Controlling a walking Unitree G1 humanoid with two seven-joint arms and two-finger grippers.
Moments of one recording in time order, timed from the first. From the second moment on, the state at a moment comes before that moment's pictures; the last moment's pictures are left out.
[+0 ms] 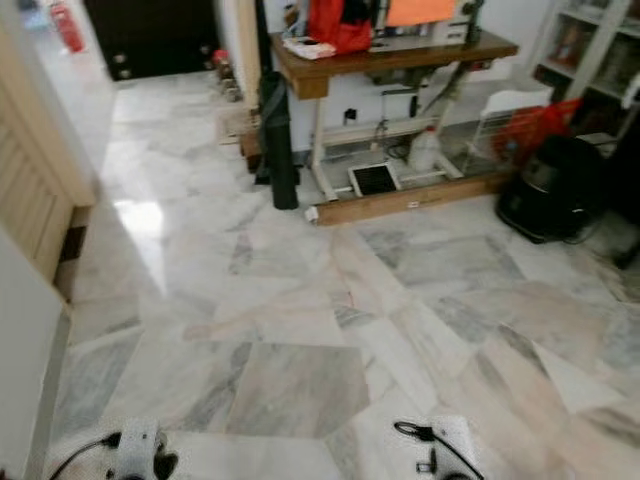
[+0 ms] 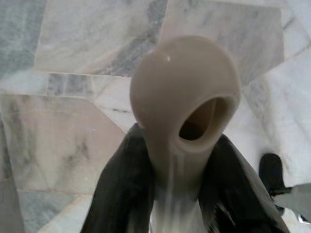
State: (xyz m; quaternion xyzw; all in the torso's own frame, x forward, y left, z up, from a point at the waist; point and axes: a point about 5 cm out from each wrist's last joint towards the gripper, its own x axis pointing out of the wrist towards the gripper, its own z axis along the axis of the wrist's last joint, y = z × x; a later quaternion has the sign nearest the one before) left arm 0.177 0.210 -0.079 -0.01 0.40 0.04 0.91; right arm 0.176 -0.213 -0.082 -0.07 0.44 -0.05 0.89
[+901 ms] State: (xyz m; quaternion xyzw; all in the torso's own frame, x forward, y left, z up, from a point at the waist) left arm 0.189 0.202 -0.074 -0.01 0.39 0.02 0.92; right arm 0.176 -0.228 -0.079 -0.07 0.44 -0.07 0.89
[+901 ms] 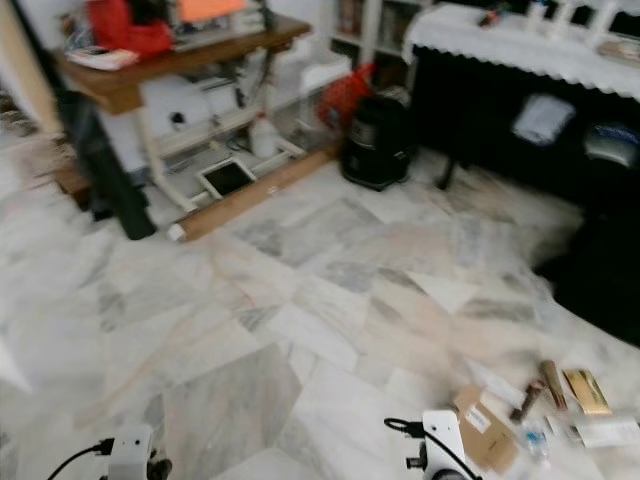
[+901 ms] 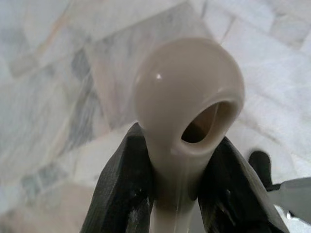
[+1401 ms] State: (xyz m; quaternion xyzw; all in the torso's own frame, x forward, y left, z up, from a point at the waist) left arm 0.185 0.209 -0.075 0.00 0.39 0.03 0.92; right arm 0.177 -0.226 -0.079 -0.07 0.44 -0.07 0.89
